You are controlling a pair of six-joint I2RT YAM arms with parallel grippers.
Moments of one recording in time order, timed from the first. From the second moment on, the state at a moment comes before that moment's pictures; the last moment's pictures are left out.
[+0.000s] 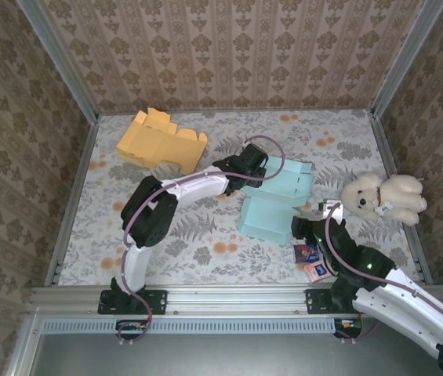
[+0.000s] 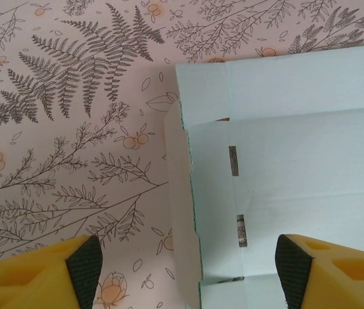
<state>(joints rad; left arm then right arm) -0.88 2.08 1.57 -0.35 -0.34 -0.31 0.75 0.46 0.44 -0.64 0.55 0.59</state>
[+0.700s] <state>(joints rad) -0.85 2.15 1.60 -0.35 -0.31 -0.30 0.75 0.46 0.43 -0.64 0.49 0.60</state>
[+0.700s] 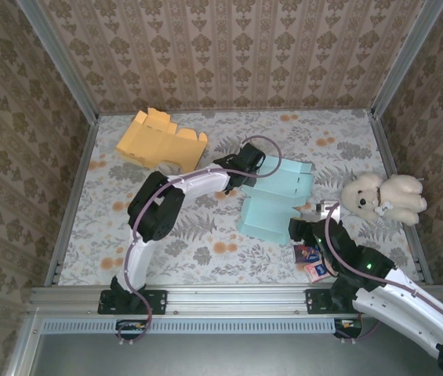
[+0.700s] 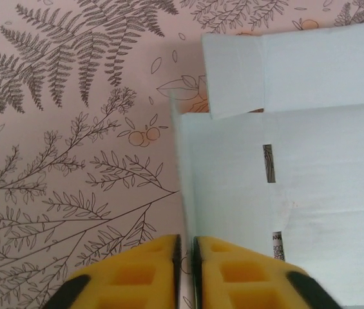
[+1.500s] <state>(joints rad) -0.59 1.47 0.73 0.28 -0.12 -0.35 0.75 0.68 0.45 -0.44 0.45 0.47</state>
